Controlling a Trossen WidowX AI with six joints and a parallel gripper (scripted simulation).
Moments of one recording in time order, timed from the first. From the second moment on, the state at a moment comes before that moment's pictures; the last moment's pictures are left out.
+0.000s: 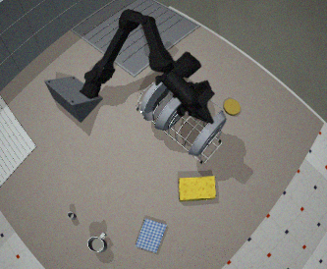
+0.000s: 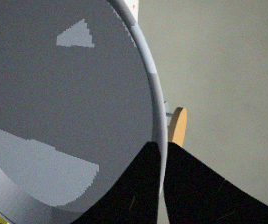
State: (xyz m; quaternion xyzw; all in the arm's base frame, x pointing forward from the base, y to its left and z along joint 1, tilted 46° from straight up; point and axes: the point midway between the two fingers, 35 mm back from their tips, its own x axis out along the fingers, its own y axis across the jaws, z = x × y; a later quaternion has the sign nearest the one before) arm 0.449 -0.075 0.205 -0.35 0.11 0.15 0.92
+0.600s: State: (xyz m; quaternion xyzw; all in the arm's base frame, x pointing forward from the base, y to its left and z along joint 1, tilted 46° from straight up) arm 0.449 -0.069 0.200 -0.35 0.11 0.15 0.92
